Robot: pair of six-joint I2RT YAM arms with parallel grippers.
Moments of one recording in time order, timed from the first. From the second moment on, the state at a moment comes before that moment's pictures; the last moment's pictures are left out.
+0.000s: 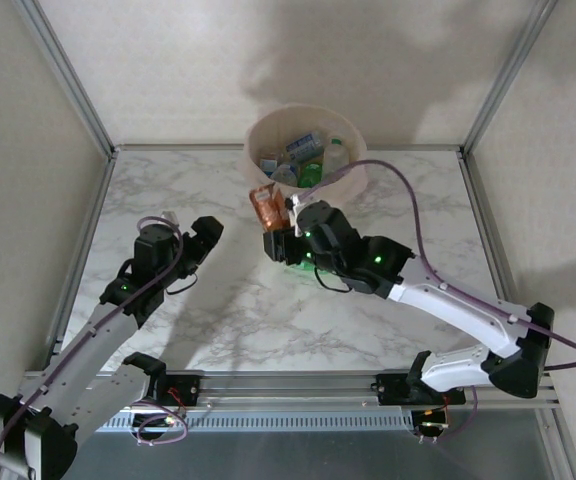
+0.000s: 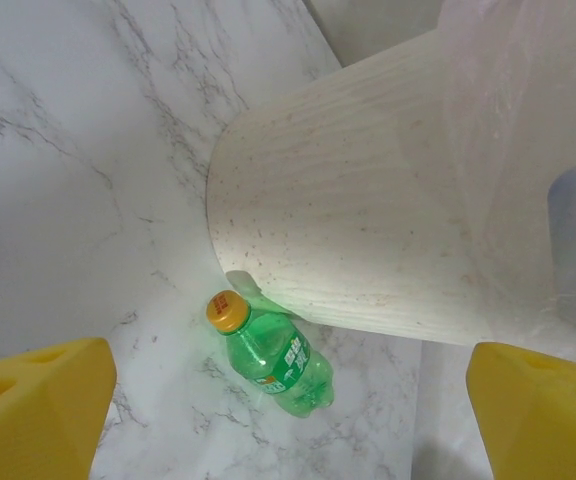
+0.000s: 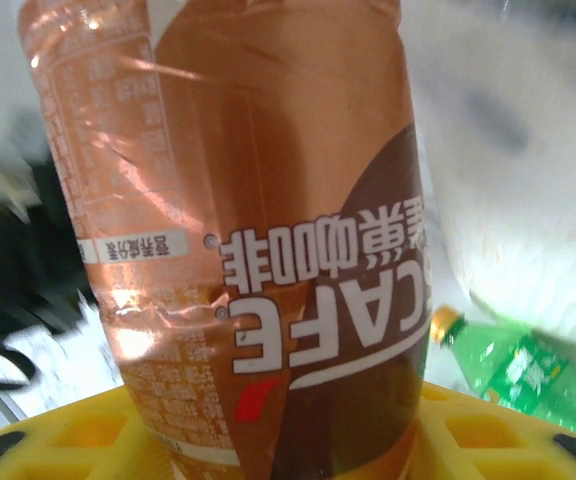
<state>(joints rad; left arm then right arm) -0.32 0.87 0.64 -0.23 0.11 -1.13 1.05 1.31 1.34 -0.55 0.21 0.53</state>
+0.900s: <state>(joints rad) -0.32 0.90 0.61 -0.22 0.11 -1.14 0.68 1.83 2.13 -0.80 0.14 0.78</state>
